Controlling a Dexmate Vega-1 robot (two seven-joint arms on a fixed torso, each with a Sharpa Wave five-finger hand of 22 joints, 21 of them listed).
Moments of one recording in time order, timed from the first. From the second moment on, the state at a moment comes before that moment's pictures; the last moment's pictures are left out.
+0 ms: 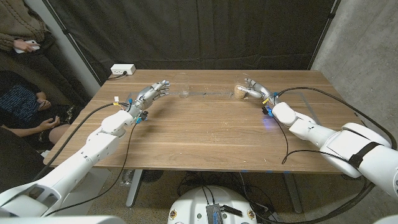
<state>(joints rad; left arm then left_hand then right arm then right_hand) 0.84 0.69 0.38 -1.31 -0.55 -0.31 -0.17 0.64 0.15 0.03 0.11 0.21 0.21 -0.05 0.42 0.23 0.35 -0.11 0.27 0.44 0.31 -0.04 0.22 0.24 0.31 0.02 0.33 0.20 -0.32 -0.42 -0.83 -0.47 0.00 0.67 -0.17 0.52 -0.08 0.06 -0.07 0.29 -0.02 0.07 0.21 0.21 0.04 0.05 0.24 0.31 0.10 -0.04 0.19 0.20 0.20 -0.04 0.26 0.18</state>
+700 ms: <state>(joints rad) 0.82 0.69 0.38 -1.26 -0.56 -0.33 -0.20 0.65 0.14 0.04 0.11 0.21 0.22 -0.05 0.42 0.23 0.35 -0.11 0.27 0.44 0.31 -0.04 0.22 0.24 0.31 0.02 0.32 0.20 -0.30 -0.37 -0.84 -0.43 0.01 0.62 -0.17 0.52 -0.07 0.06 -0.07 0.29 -0.03 0.07 0.21 0.21 0.02 0.06 0.24 0.31 0.09 -0.03 0.19 0.20 0.18 -0.03 0.24 0.18</state>
